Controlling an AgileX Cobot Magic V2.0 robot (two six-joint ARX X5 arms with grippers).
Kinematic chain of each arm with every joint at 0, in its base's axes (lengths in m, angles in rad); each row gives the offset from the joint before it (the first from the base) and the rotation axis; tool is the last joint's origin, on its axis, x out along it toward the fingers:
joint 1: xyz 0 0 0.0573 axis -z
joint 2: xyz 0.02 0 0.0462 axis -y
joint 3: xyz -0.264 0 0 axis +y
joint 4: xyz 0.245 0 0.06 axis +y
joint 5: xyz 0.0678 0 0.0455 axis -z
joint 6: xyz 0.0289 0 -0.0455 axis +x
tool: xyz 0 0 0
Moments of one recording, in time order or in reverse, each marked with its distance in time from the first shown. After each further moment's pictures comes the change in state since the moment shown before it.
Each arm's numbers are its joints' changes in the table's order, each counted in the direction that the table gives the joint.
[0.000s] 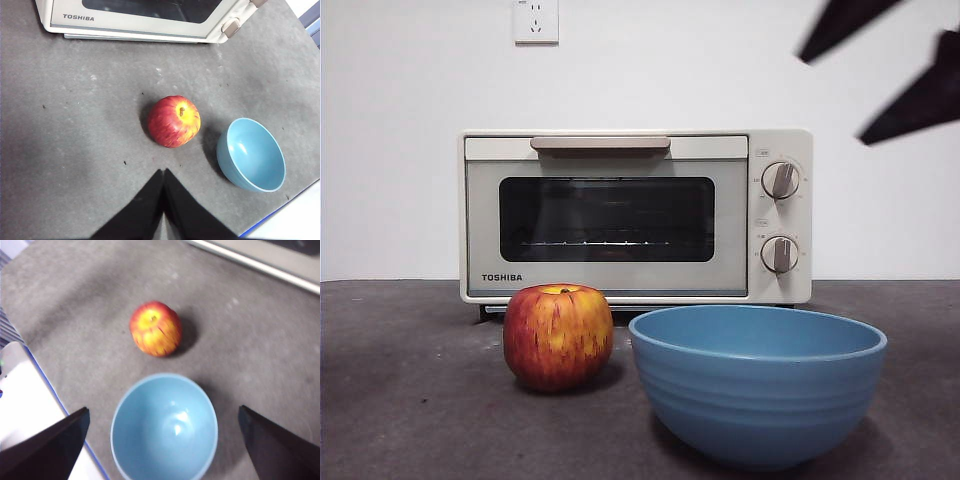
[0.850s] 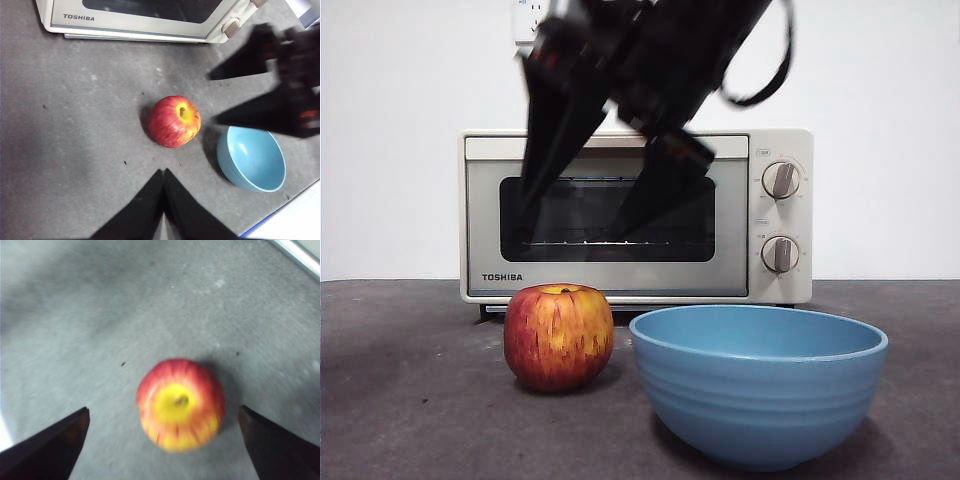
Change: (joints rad) left arm 0.000 0.000 0.000 0.000 0.000 0.000; right arm -0.301 -0.784 -0.482 -0.077 0.189 -0.006
